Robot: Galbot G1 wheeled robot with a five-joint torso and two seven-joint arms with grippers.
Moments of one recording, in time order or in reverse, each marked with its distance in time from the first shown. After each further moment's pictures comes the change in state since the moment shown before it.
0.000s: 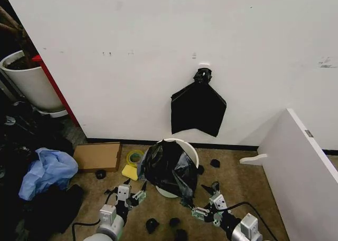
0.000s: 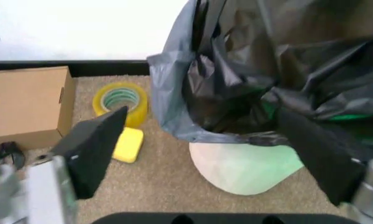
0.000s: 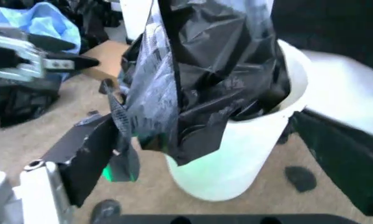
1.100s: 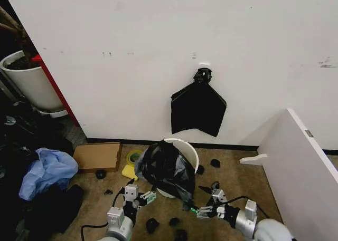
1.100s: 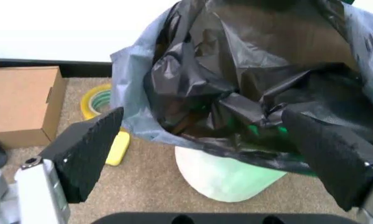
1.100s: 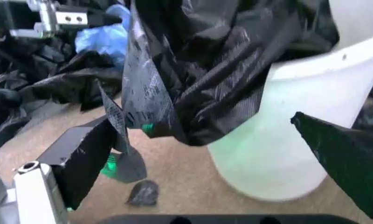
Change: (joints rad) left arm 0.000 -0.064 0.042 -0.002 0.039 -0.014 -0.028; right arm 0.222 0.132 0.107 -0.427 0.174 0.059 -0.695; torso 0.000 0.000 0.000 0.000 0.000
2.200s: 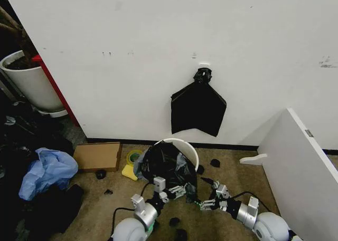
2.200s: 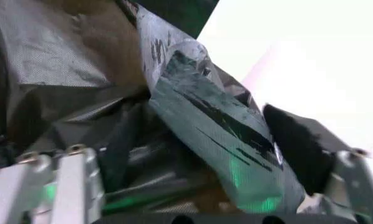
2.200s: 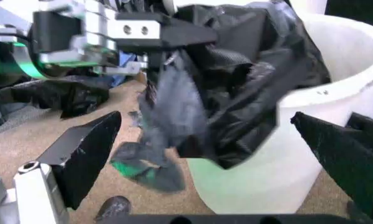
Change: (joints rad) left arm -0.344 -0.040 0.247 0.329 -0.326 -0.156 0.368; right arm 0.031 0.008 -0.014 -0.054 -0.036 0.141 0.017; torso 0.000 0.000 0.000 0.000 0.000
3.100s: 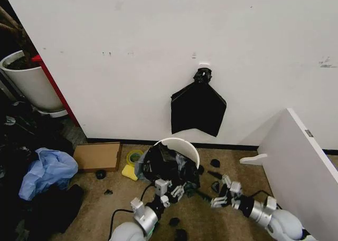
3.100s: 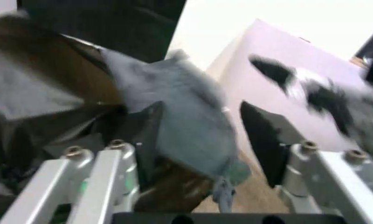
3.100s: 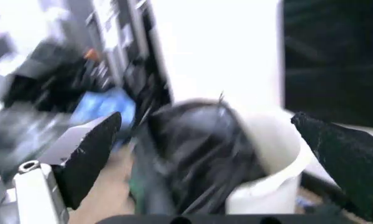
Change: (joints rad) left arm 0.145 0.052 -0.093 -0.138 0.159 -0.064 0.137; right arm -0.014 -0.020 0.123 0.019 0.260 0.112 -0.128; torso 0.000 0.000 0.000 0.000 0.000
